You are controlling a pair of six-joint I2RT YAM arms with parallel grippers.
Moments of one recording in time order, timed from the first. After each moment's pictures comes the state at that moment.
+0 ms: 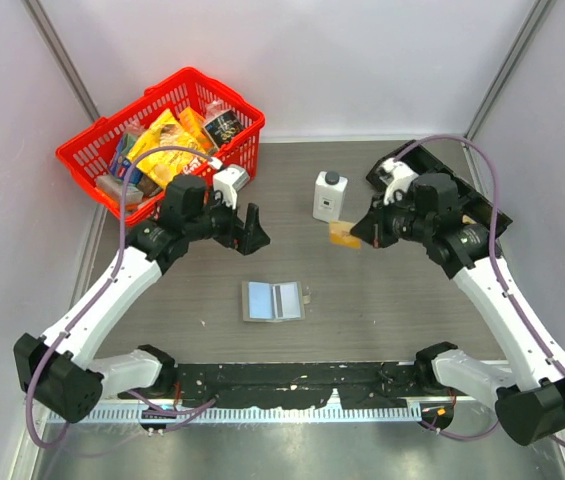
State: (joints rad) left arm -0.49 1.20 1.14 -0.51 0.45 -0.09; right arm 0.37 1.04 1.11 -0.61 -0.49 0.14
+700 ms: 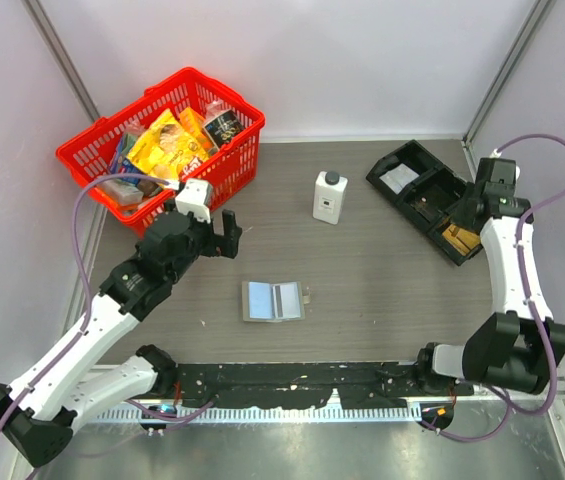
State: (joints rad) left arm -0.63 0.88 0.92 -0.38 -0.22 -0.20; right arm -0.21 1.26 1.17 -0.76 0.16 0.25
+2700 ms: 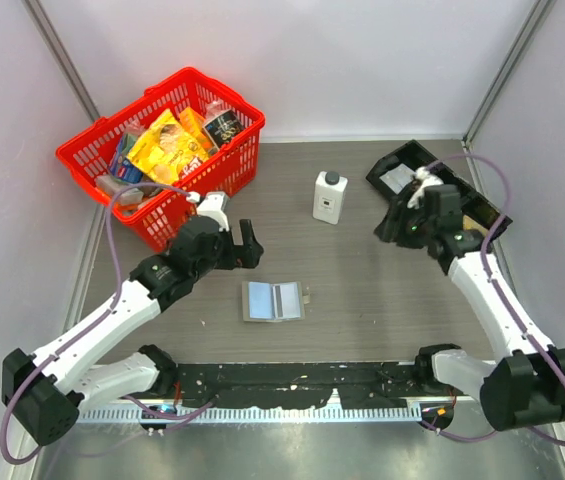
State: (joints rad) left arm -0.67 1.00 0.84 -0.38 -0.18 -0.49; right arm 0.05 1.13 0.94 -0.52 -0.18 0.30
